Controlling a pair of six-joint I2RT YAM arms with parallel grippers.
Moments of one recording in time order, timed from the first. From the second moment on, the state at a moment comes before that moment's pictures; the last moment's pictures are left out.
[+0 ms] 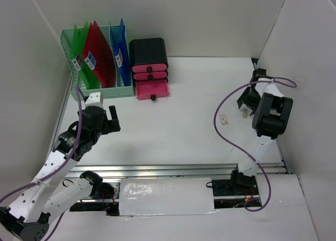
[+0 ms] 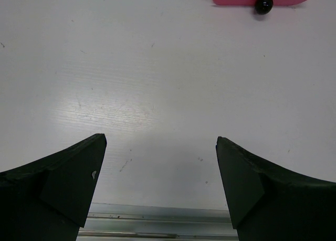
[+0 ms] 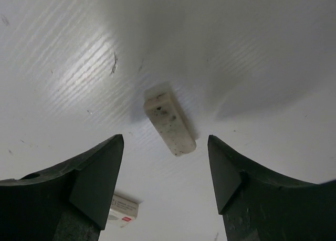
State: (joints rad) left arm -0.46 0.77 0.90 -0.77 -0.41 -0.44; right arm -0.30 2.04 1.54 -0.82 0.15 0.44
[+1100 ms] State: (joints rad) left arm -0.48 0.77 0.90 -0.76 -0.41 -0.44; right arm -0.17 2.06 1.64 -0.88 0.12 0.41
